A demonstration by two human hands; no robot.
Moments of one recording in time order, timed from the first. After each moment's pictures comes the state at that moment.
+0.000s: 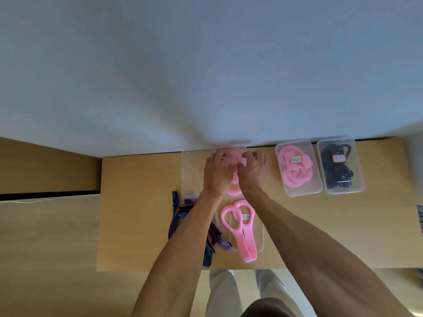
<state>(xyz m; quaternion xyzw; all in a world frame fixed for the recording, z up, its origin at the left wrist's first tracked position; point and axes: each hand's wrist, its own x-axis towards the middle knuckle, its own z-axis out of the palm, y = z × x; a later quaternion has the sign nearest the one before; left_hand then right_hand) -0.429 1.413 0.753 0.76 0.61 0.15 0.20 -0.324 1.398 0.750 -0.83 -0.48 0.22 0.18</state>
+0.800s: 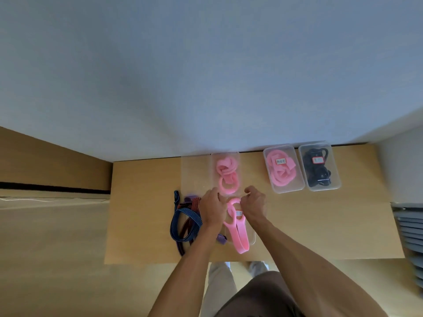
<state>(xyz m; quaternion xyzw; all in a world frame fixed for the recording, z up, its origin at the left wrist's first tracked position) -0.430 1.306 0.789 0.59 0.75 0.08 0.29 -0.305 1.304 0.793 -0.83 -0.36 0.40 0.13</state>
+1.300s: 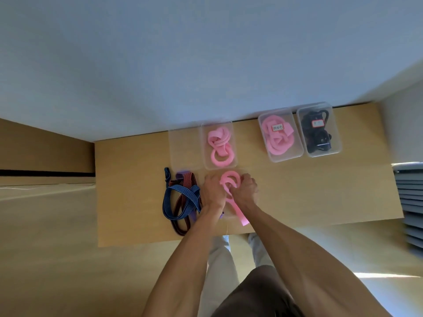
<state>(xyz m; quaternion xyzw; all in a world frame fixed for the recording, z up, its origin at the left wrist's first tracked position) -0.425 1.277 0.740 0.62 0.72 -0.05 0.32 -0.324 1.259 0.745 -0.84 -0.32 0.43 0.09</state>
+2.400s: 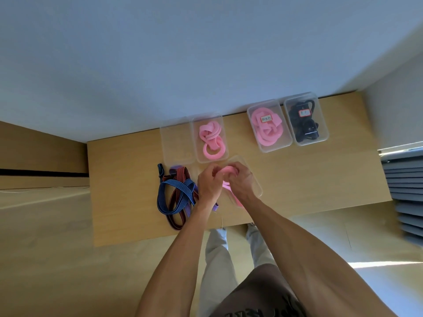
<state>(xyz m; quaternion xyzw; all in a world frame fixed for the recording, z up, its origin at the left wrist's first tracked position) -0.415 1.268 0.765 0.50 0.69 0.19 0.49 -0.313 1.251 0.777 -0.77 -0.30 0.47 0.31</state>
